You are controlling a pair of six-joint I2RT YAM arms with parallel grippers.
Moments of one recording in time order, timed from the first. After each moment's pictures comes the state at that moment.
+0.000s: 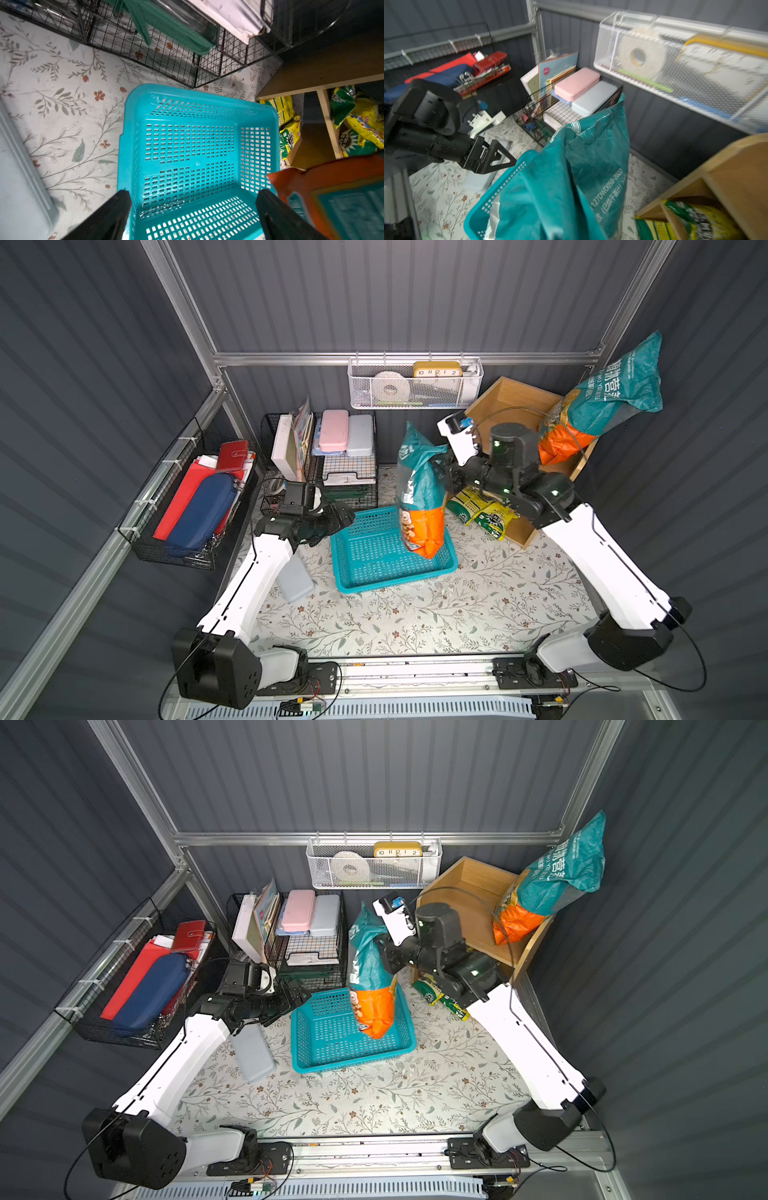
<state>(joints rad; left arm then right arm) -0.21 1.28 1.16 -0.75 0.28 -0.58 0.63 1.50 1.81 -0.67 -0.15 -0.04</state>
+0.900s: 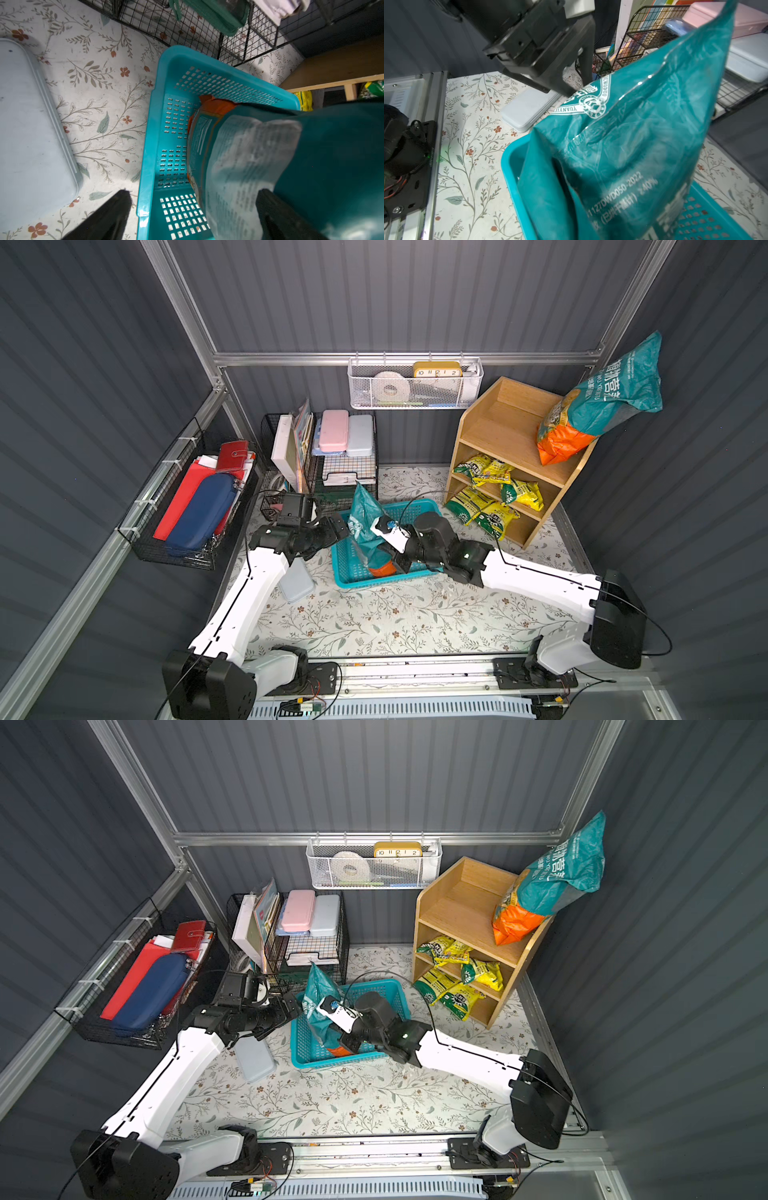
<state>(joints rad) -0.22 1.20 1.12 -0.82 0.22 -0.62 0.96 1.48 1.06 -0.03 -0.12 -0.16</state>
